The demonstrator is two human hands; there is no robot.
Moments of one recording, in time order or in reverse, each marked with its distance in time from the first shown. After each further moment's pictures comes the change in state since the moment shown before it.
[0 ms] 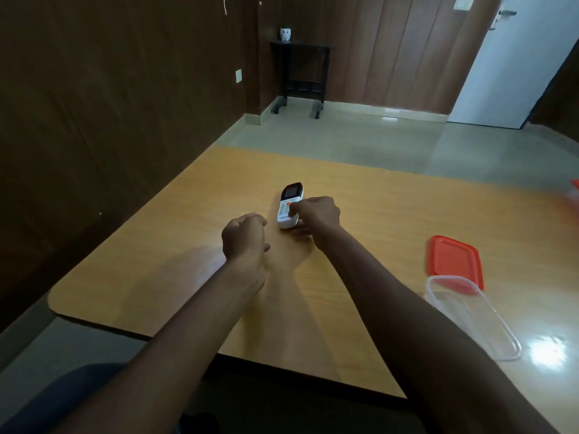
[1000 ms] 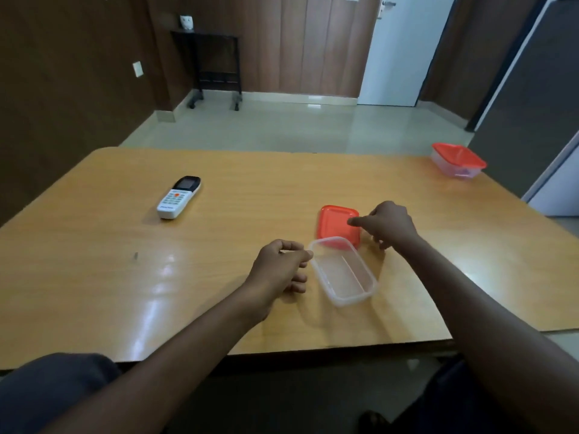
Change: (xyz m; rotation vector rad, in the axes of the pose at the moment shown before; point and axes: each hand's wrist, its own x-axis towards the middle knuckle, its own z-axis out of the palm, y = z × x) left_hand -0.132 -0.089 0.102 0.400 -0.746 -0.089; right_hand -0.033 0.097 -0.310 -0.659 0.338 0.062
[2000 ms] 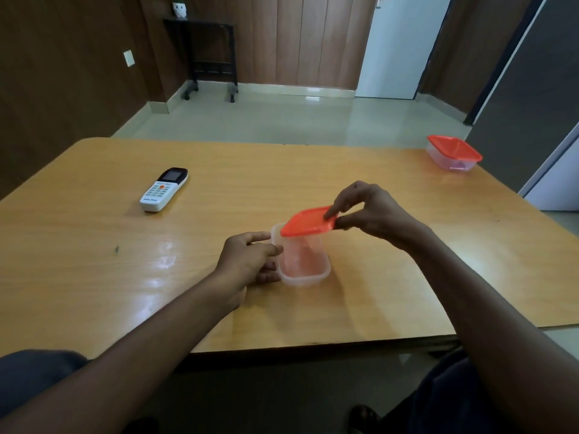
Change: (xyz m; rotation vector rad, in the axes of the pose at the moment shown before) left_hand 0.013 -0.001 -0.013 -0.075 0.096 0.012; right_hand -0.034 -0.011 -0.030 0.355 -0.282 -0.510
